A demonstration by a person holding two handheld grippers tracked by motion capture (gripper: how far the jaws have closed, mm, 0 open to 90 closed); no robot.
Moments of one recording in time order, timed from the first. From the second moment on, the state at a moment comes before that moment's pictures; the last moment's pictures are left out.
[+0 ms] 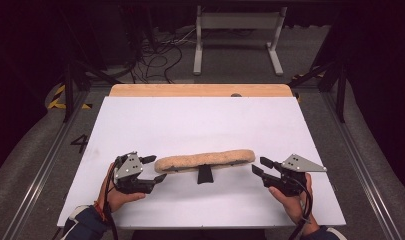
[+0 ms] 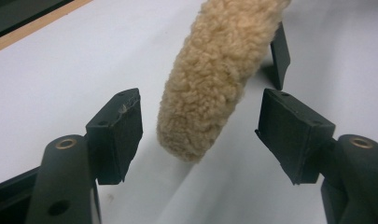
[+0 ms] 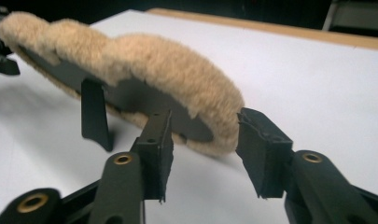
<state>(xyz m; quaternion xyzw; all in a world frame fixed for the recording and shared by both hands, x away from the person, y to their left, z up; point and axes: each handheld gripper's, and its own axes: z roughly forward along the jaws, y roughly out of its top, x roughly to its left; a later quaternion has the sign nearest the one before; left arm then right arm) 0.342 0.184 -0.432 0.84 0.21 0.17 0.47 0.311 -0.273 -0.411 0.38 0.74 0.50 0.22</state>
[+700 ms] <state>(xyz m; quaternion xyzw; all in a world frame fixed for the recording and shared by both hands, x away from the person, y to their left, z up) 0.345 0.182 -0.432 0.84 0.21 0.15 0.47 0.317 -0.265 -0.408 0.40 0.73 0.50 0.24</state>
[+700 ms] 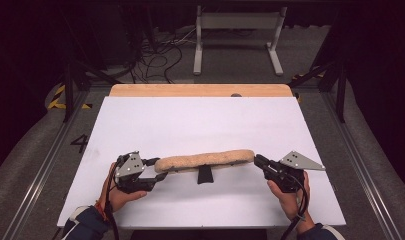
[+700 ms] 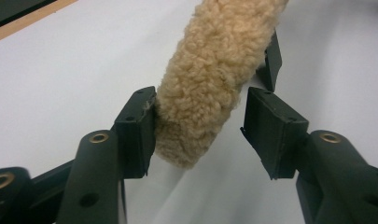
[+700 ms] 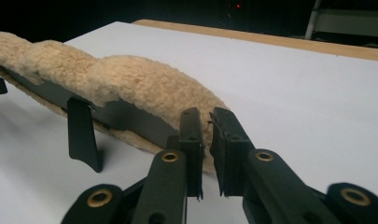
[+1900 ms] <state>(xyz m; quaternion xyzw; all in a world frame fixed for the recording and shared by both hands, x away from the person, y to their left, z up) 0.334 0.180 -0.430 0.85 0.19 0.15 0.46 0.336 -0.259 -0.410 0.40 0.74 0.49 0.23</state>
